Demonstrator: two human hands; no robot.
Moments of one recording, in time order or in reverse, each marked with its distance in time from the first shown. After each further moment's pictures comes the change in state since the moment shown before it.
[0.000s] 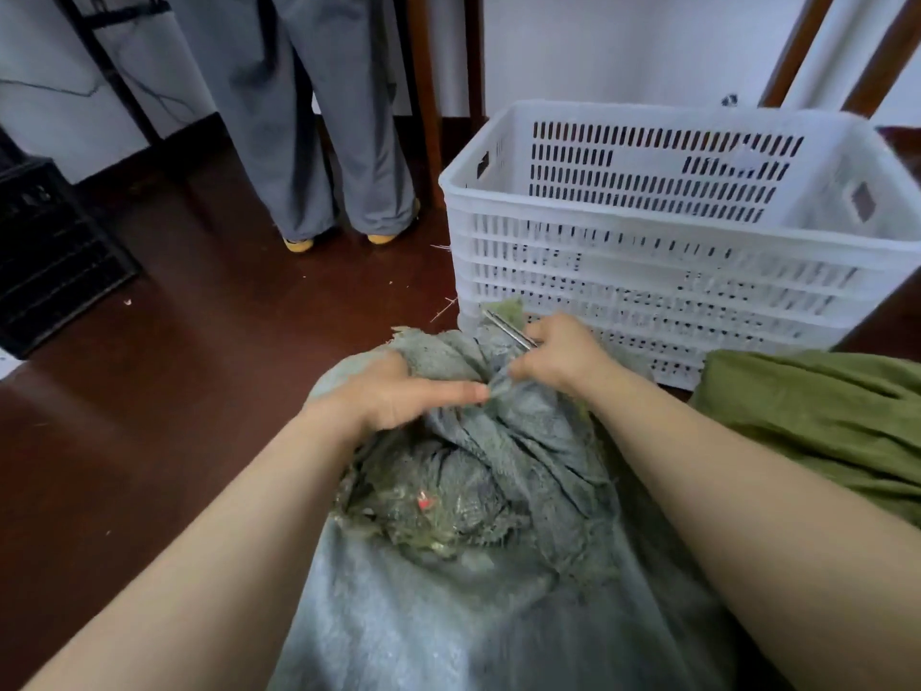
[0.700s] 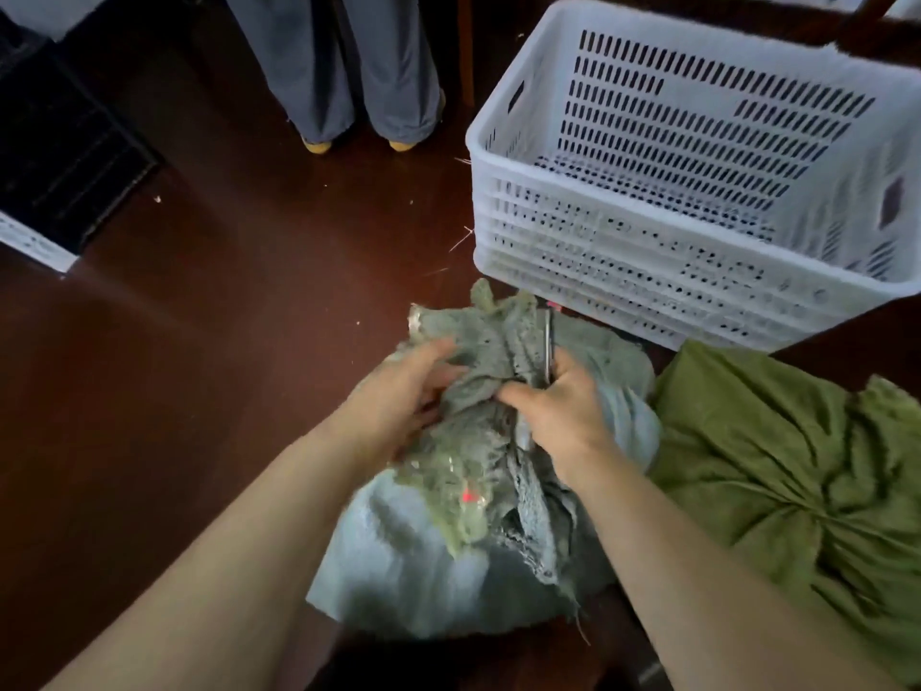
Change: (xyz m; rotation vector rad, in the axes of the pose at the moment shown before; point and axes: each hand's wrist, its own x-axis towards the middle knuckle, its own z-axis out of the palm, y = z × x) left_hand -0.103 0.099 -0.052 -0.684 -0.038 -0.344; right_hand -0.092 -0.059 -0.049 0.632 -0.034 0.204
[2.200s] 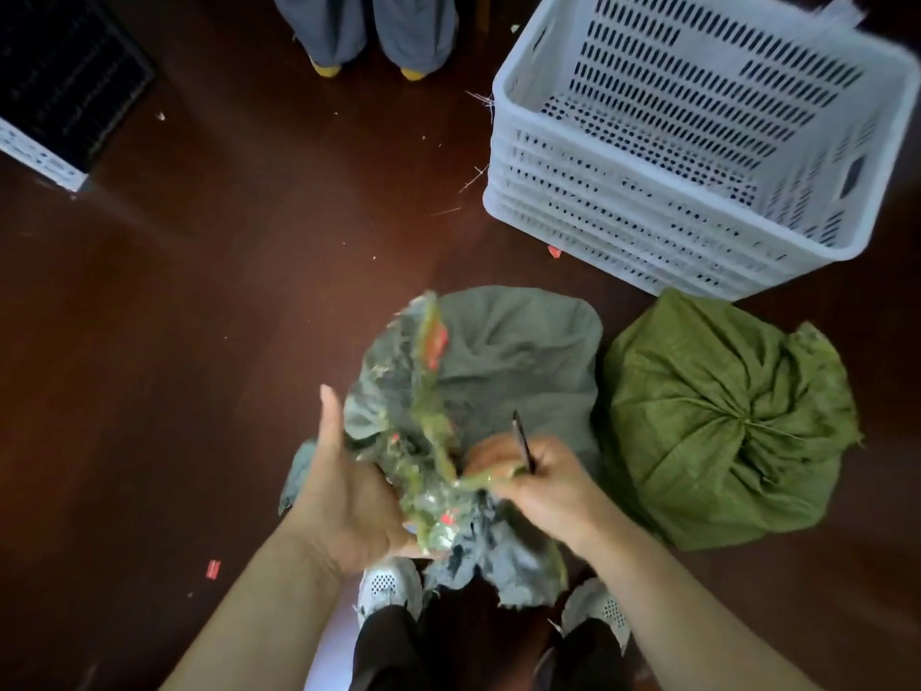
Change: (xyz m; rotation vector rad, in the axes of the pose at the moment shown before) left_hand -0.135 -0.069 -0.064 -0.755 -0.213 -0.620; right_hand -0.161 -0.020 0.004 -0.153 -0.480 0.121
